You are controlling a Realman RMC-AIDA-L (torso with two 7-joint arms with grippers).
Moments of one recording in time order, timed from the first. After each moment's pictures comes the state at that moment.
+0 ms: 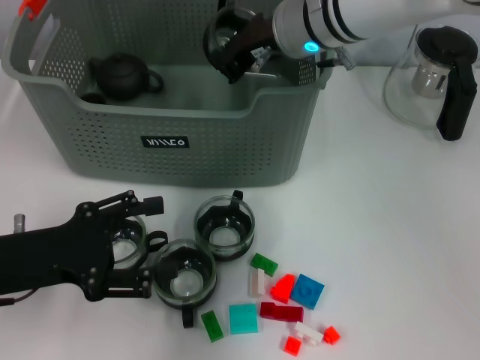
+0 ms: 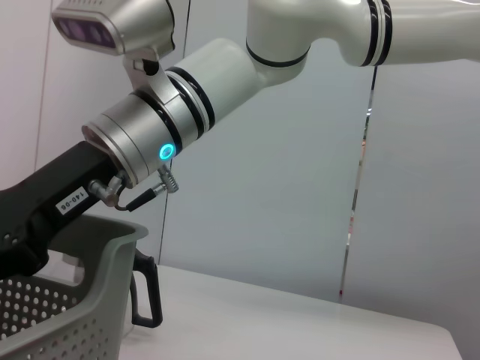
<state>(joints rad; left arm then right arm) -0.37 -2.05 0.51 0.57 2.02 1.92 -1.03 1.24 2.10 -1.31 -0.45 -2.21 -0.71 2.05</state>
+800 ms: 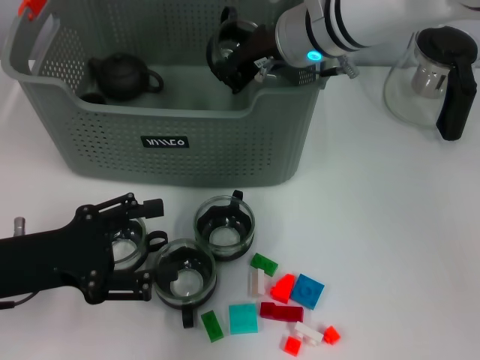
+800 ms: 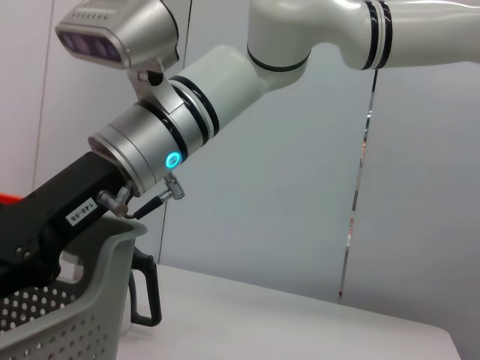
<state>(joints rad) -0.36 -2.05 0.51 0.57 2.02 1.92 -1.03 1.23 2.10 -1.32 -0.44 -2.21 -0.73 2.06</state>
